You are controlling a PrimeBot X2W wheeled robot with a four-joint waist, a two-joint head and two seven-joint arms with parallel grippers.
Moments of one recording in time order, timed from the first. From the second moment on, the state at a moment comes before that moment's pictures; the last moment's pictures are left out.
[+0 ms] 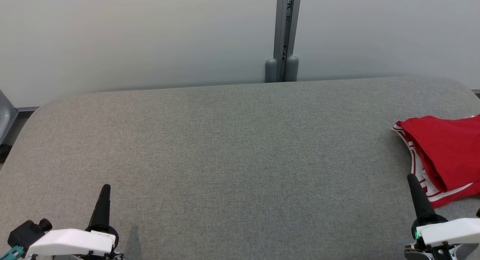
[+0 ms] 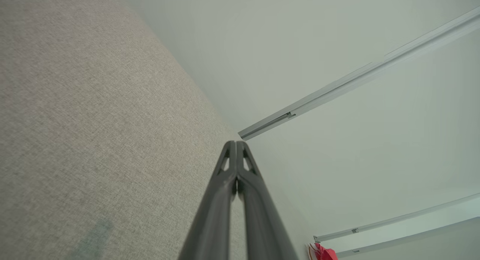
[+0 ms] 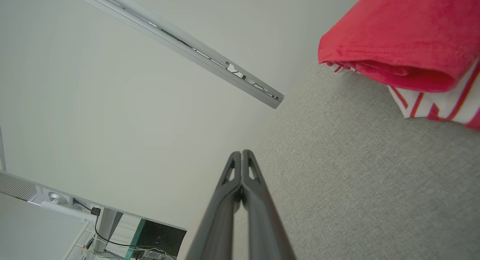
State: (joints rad) left arm 0.01 0.15 -0.03 0.17 -1.20 -0.01 0.00; right arm -0.01 -0.06 -0.08 0.15 1.11 0.13 0.05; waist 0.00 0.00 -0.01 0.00
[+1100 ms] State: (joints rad) left arm -0.05 0.09 0.05 0.22 -1.45 -0.08 0.06; right arm -0.07 -0.05 -0.10 0.21 1.41 0.13 0.09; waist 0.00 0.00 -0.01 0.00
